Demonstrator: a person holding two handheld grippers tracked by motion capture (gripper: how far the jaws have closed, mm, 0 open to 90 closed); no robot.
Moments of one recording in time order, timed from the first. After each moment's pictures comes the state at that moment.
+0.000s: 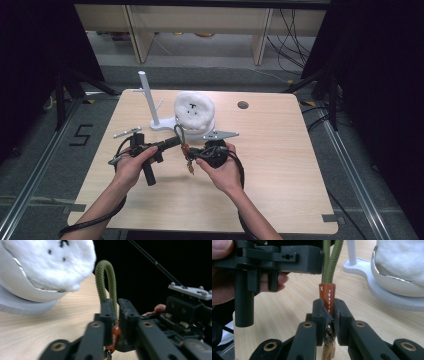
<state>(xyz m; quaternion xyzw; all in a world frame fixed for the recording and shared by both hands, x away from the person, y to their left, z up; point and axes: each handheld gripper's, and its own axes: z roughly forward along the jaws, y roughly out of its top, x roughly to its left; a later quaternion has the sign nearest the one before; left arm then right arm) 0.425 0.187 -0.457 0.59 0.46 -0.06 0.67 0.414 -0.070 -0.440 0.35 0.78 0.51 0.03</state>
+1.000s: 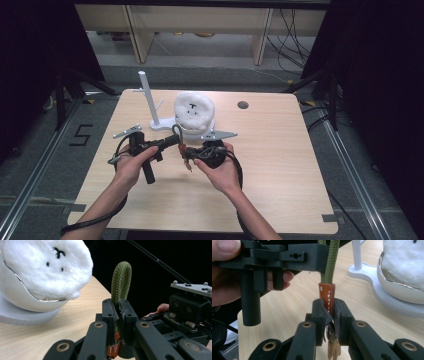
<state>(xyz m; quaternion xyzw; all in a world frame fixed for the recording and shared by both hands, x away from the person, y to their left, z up) 0.421 0.184 -0.446 0.61 0.42 -0.02 0.67 0.410 -0.063 -0.436 0.34 0.78 0.52 0.03</state>
